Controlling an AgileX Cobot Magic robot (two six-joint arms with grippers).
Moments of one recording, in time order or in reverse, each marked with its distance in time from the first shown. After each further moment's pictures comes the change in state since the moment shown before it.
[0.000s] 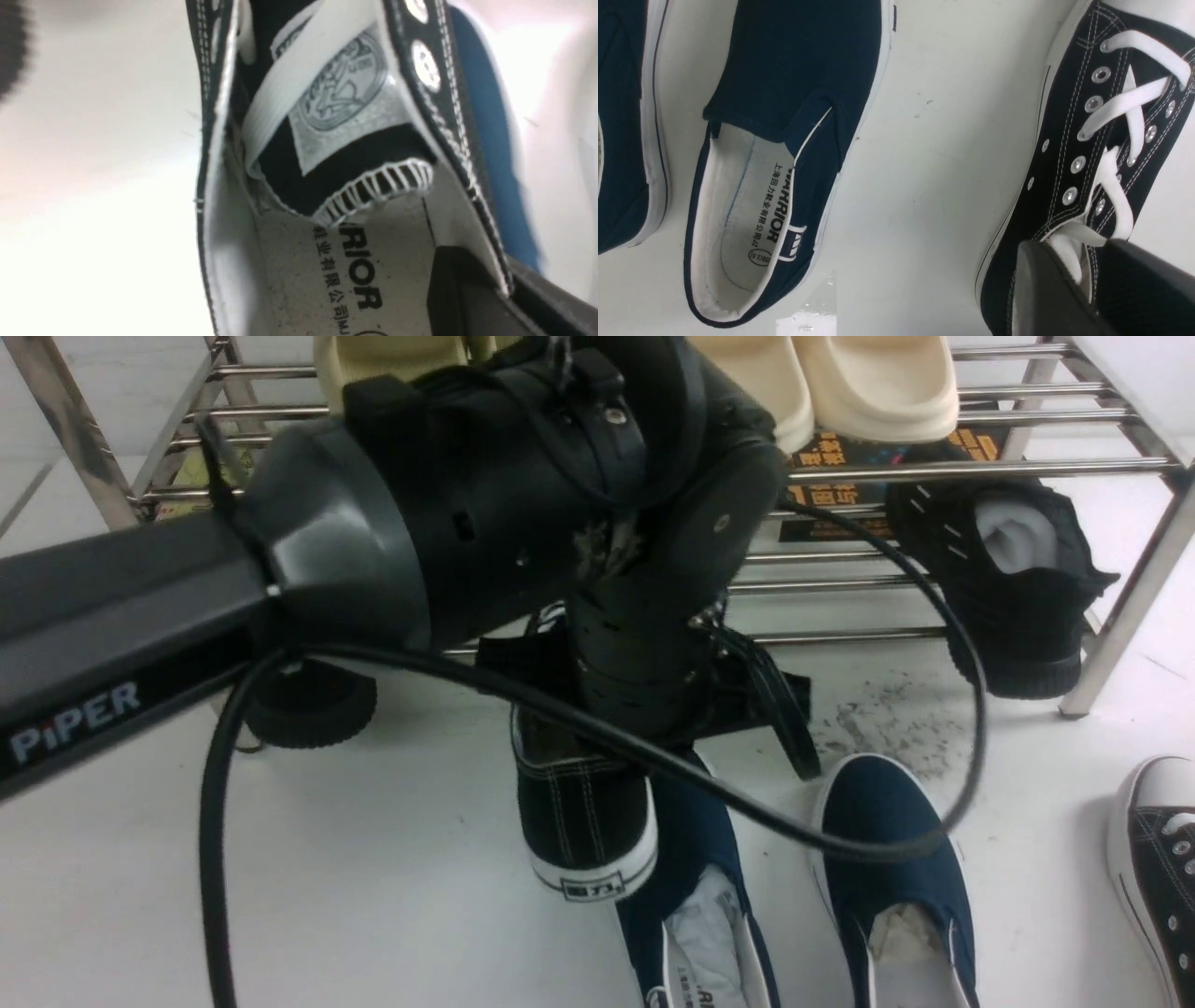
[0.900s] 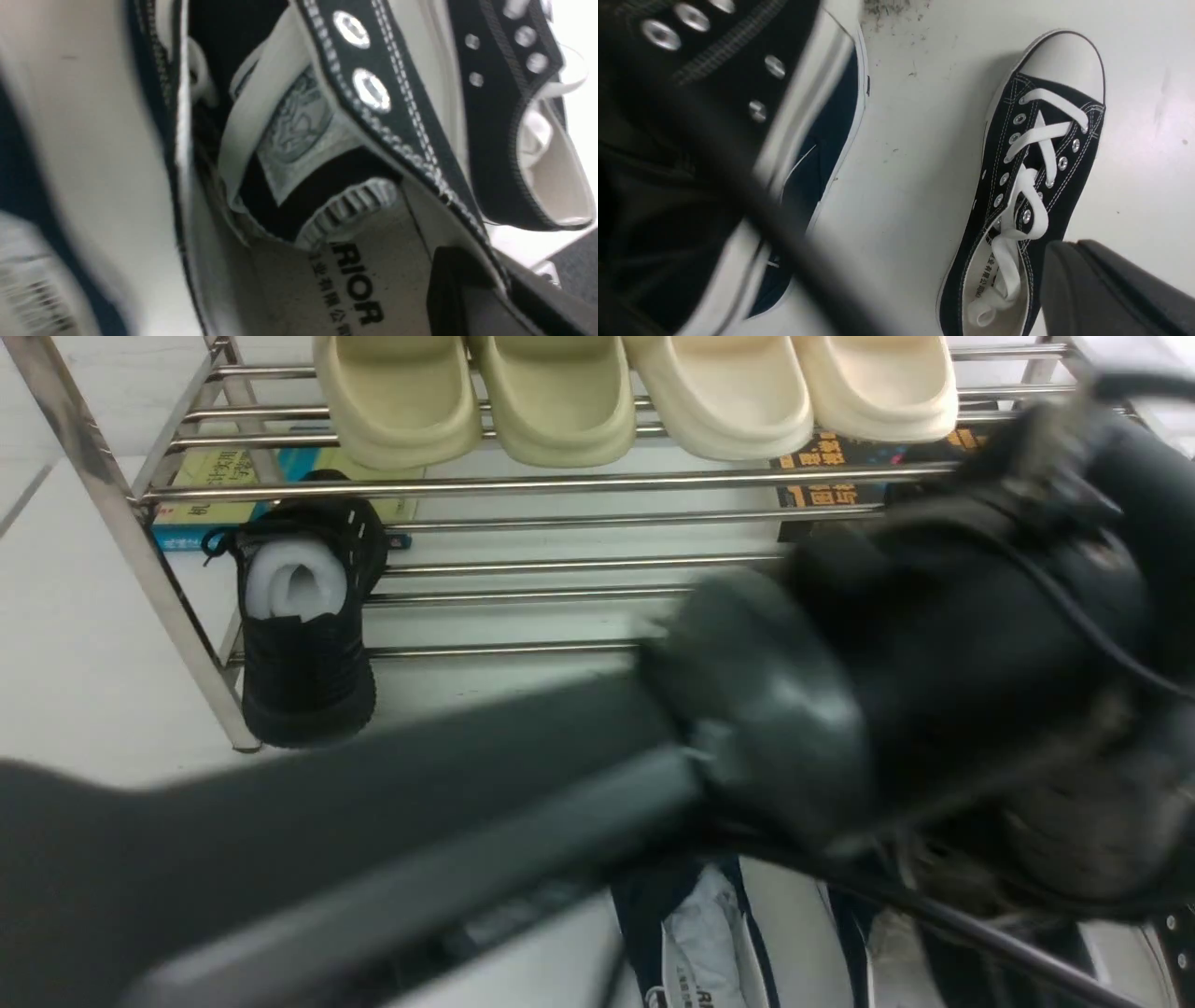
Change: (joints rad) right arm 0.000 -0.279 0.000 -0.065 0.015 -0.003; left arm -0.281 0.262 -0.387 -0.199 -0.115 -0.048
